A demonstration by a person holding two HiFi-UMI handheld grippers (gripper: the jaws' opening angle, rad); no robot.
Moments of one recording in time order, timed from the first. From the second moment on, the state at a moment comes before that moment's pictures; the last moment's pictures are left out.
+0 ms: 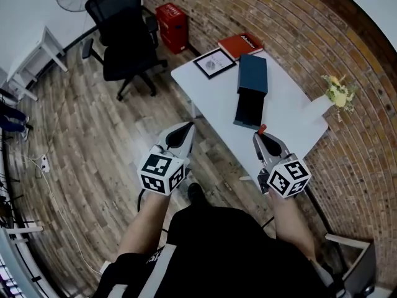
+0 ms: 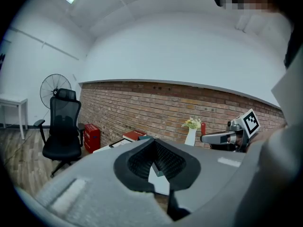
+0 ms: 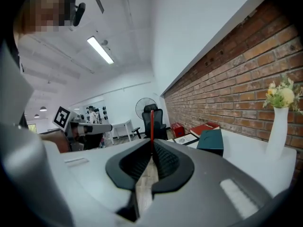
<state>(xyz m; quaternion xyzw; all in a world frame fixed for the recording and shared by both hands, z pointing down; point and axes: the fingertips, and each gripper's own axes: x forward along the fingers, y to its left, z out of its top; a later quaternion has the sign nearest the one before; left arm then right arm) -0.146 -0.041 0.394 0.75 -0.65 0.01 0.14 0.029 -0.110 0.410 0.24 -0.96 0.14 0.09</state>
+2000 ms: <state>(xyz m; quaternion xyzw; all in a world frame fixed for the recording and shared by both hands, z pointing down) -0.161 -0.336 0.474 0.86 -0.46 0.09 0.20 0.016 -0.319 0.501 0.43 -0.87 0.22 0.12</state>
